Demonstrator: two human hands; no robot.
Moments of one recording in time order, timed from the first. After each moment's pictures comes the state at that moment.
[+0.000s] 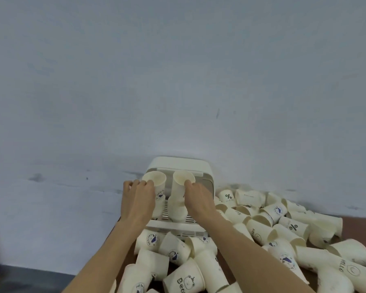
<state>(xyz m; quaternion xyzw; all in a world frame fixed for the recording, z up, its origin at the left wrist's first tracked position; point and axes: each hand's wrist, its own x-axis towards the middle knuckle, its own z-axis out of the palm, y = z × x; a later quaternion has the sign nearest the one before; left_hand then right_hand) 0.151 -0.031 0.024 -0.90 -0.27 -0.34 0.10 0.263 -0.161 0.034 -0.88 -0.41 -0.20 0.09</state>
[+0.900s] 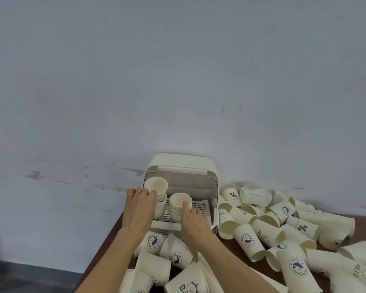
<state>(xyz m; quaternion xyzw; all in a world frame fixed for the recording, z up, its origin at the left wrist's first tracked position) 0.172 -0.011 -0.021 -0.92 -0.25 -0.29 0.10 0.267 -0.146 -0.047 -0.92 -0.39 -0.04 0.06</state>
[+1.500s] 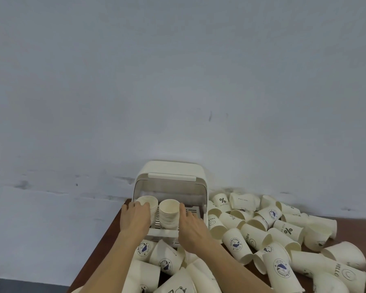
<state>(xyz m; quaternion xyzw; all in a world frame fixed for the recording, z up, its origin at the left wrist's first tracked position) 0.187 -0.025 -0.018 -0.94 -0.32 -0.09 0.07 0.257 -0.184 -0.012 -0.90 -0.43 -0.04 0.09</state>
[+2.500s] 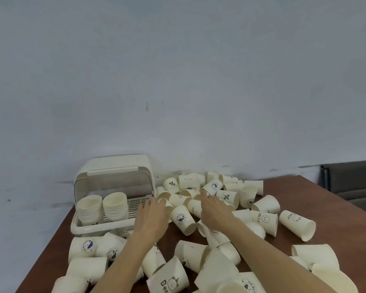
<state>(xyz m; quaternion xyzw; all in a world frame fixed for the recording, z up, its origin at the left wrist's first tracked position) 0.237 -0.206 -0.015 -0.98 -0.13 -0.14 0.02 0.324 -0.381 -0.009 -0.96 -0.26 -0.09 0.09</state>
